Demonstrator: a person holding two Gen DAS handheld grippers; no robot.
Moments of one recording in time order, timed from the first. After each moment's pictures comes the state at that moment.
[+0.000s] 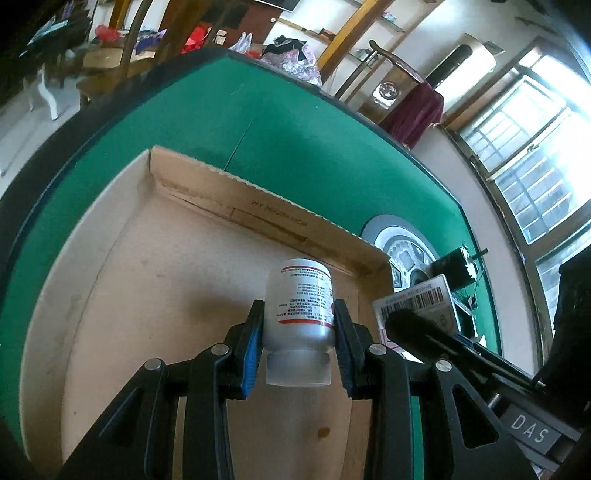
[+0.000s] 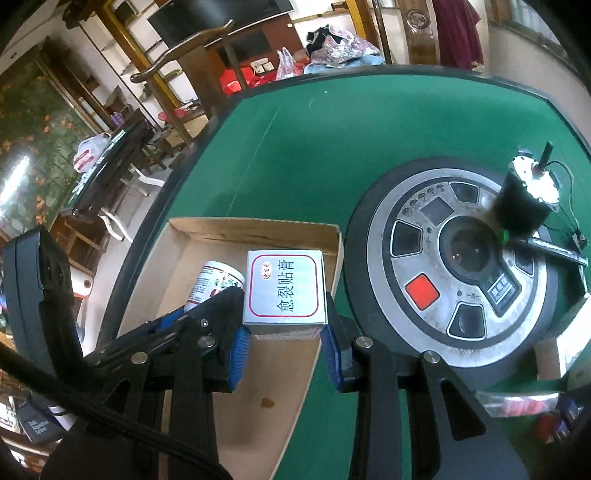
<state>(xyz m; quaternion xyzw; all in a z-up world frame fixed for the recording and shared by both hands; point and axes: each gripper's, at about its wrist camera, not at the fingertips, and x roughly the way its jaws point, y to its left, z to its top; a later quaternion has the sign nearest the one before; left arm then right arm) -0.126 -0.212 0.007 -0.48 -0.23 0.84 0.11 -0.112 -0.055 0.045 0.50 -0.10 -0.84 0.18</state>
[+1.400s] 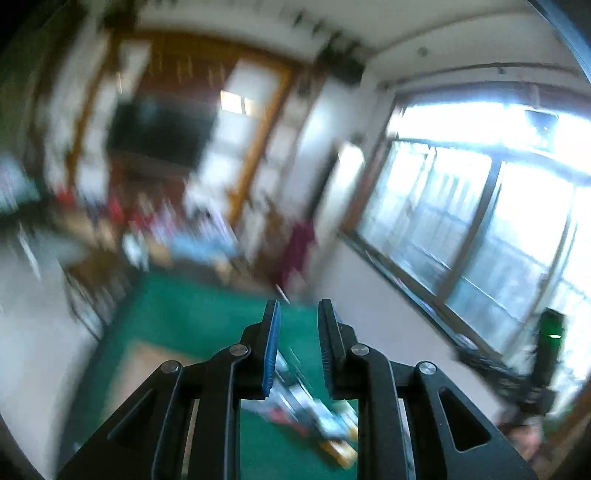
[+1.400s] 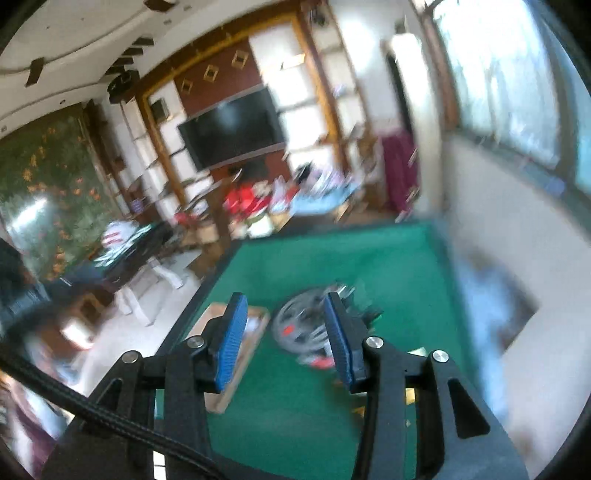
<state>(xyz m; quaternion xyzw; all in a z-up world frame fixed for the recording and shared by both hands) 0.140 -0.158 0.426 -0.17 -0.14 0.96 0.15 0.142 0.197 0.359 0.27 -0.08 -0.95 0.13</state>
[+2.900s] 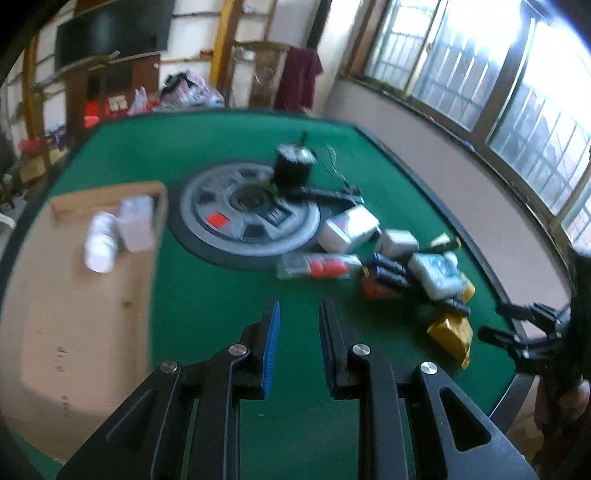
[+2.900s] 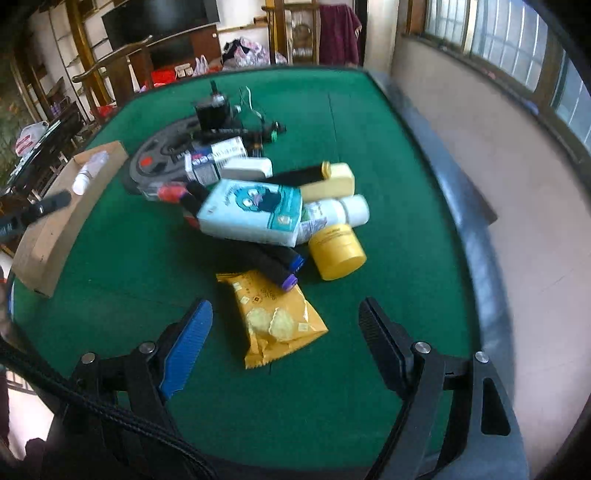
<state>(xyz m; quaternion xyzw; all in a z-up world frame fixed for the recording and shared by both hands) 0.016 -0.034 0.089 -0.44 -0.02 0.87 0.22 0.084 0.236 0.055 0.49 -0.02 -0.87 0.03</state>
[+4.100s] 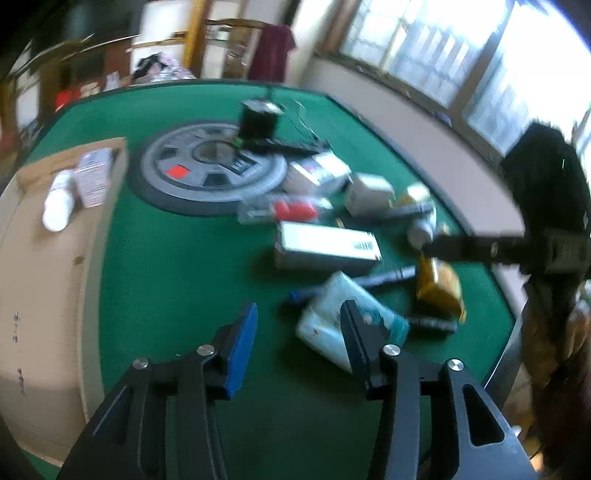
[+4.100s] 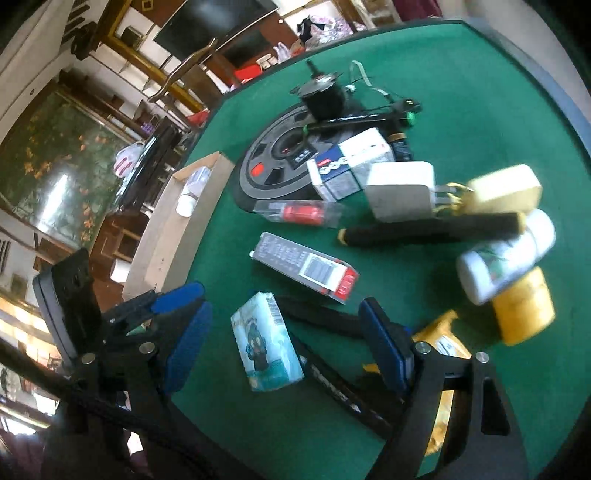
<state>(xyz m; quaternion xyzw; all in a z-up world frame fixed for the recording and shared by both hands) 0.045 -0.011 0.046 -0.47 -0.01 0.84 0.27 0.042 0.233 0.040 0.51 -0.18 -0.80 0.25</state>
